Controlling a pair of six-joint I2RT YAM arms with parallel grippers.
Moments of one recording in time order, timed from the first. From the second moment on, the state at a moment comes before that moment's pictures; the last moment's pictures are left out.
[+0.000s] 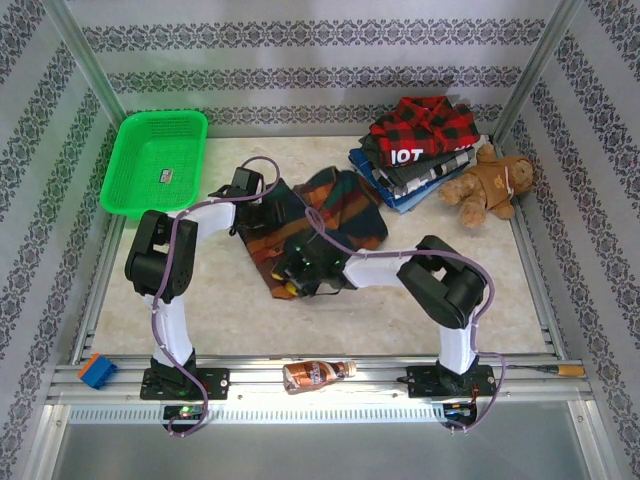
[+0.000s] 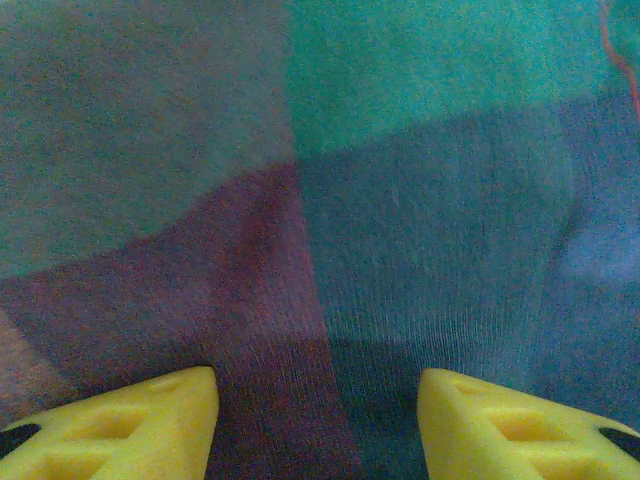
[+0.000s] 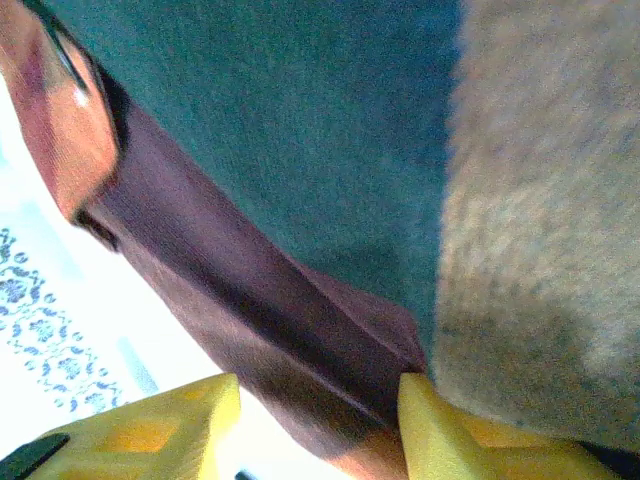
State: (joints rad) left arm -0.24 1.97 1.25 -0.28 0.20 -0.50; right arm 0.89 1.90 1.01 0.07 -0.33 1.57
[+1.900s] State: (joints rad) left arm -0.17 1.61 0.69 0.02 0.39 -1.05; right arm 0.52 2.12 1.74 -0.90 -0.44 0.37
